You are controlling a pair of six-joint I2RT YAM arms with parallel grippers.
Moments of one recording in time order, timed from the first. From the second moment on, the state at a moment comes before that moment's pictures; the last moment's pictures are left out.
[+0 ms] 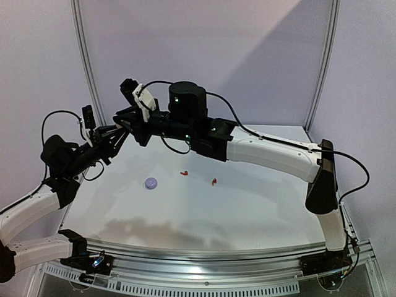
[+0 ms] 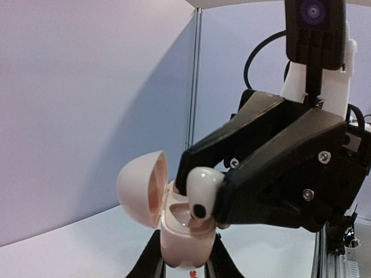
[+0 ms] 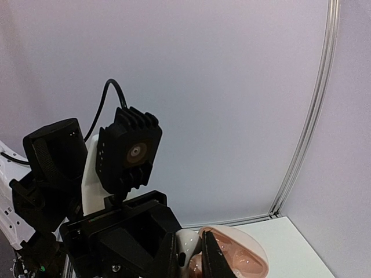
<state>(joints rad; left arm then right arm) -0.32 0.87 0.49 0.70 0.59 -0.26 1.14 2.19 2.18 0.09 -0.18 -0.11</state>
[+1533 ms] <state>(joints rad) -0.32 0.87 0.49 0.66 0.61 -0.23 1.14 2.20 2.18 0.08 -0.16 -0.11</state>
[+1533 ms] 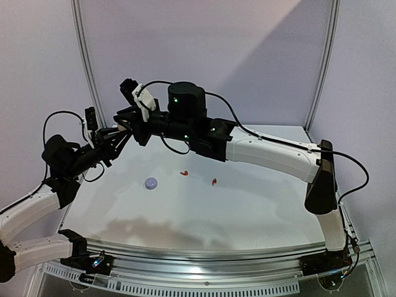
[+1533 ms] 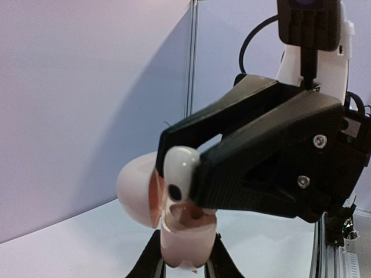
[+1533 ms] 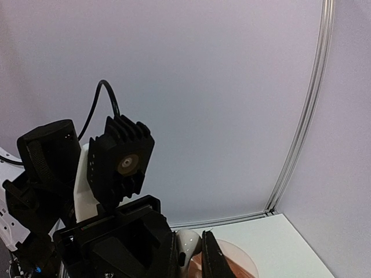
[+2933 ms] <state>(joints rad) -0.32 0.87 0.49 0.65 0.60 -0.22 1.14 2.19 2.18 0.05 -0.11 -0.14</state>
